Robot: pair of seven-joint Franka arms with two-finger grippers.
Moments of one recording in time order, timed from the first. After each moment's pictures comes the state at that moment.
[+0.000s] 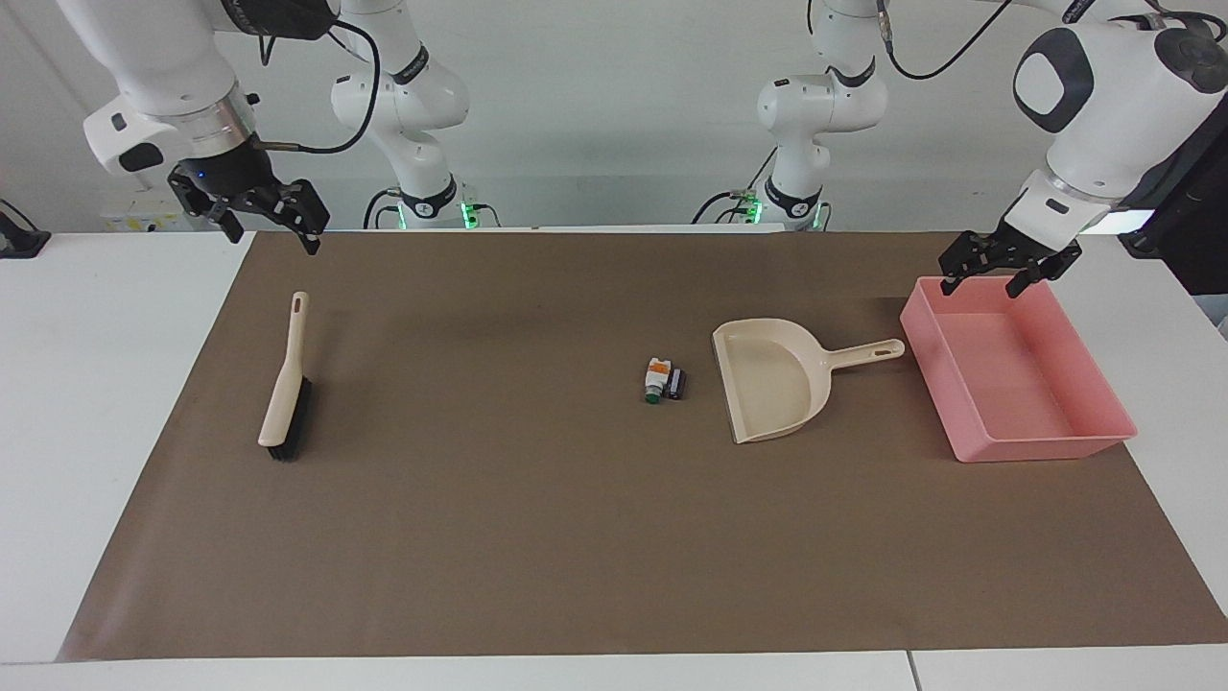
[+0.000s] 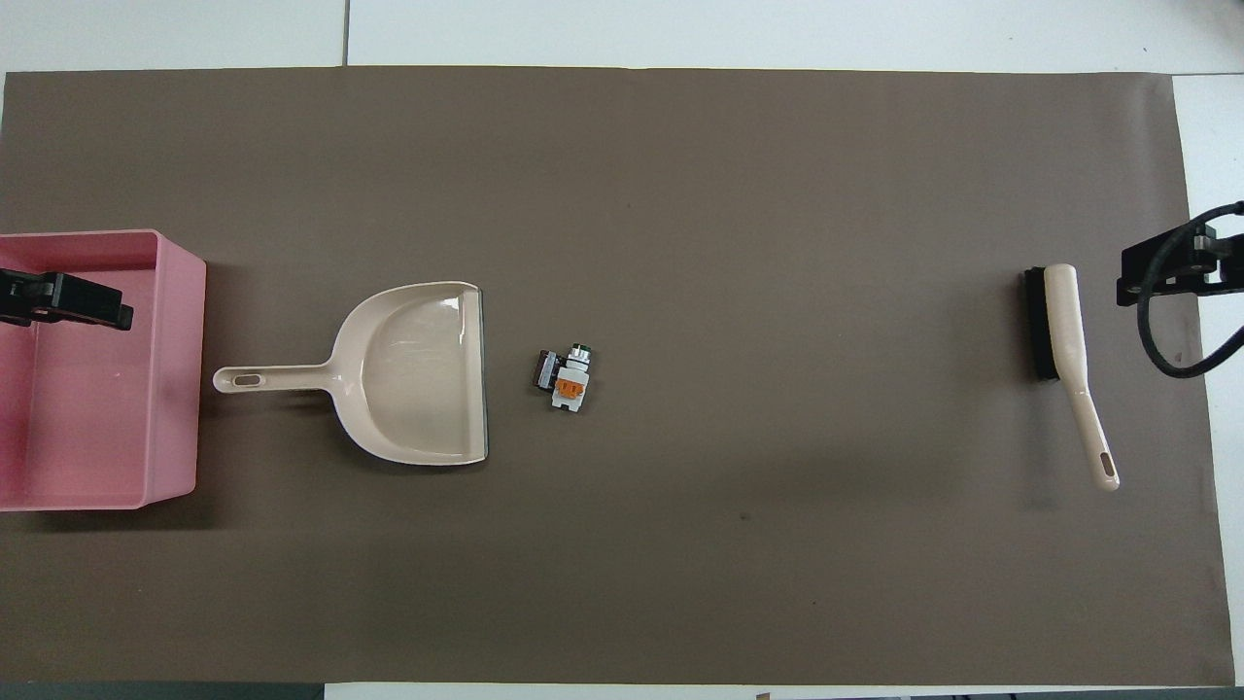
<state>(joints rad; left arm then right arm) -0.02 -0.02 0.06 -1.73 -0.01 1.67 0.17 0.06 0.01 -0.06 -1.47 -0.07 1.41 0.15</state>
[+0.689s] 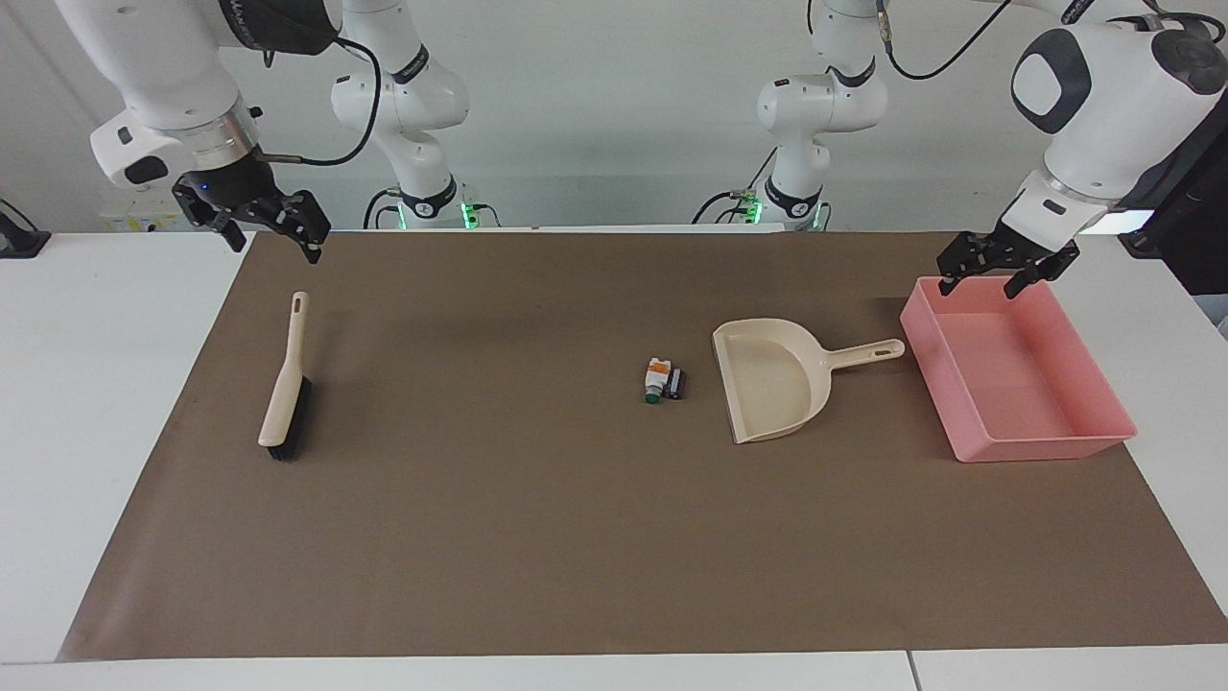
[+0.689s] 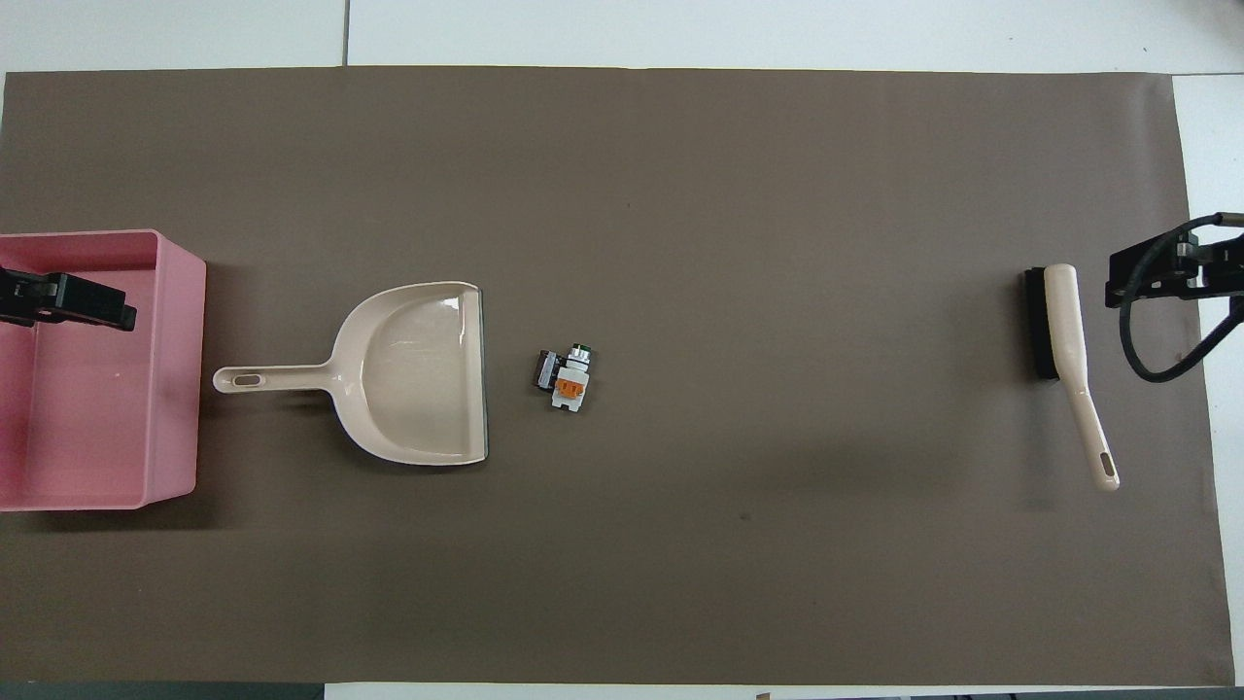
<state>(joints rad) -0.03 -0.02 0.06 -1.74 -0.01 1.67 0.17 0.05 -0.02 -0.07 -1.58 -0.07 1.50 0.14</state>
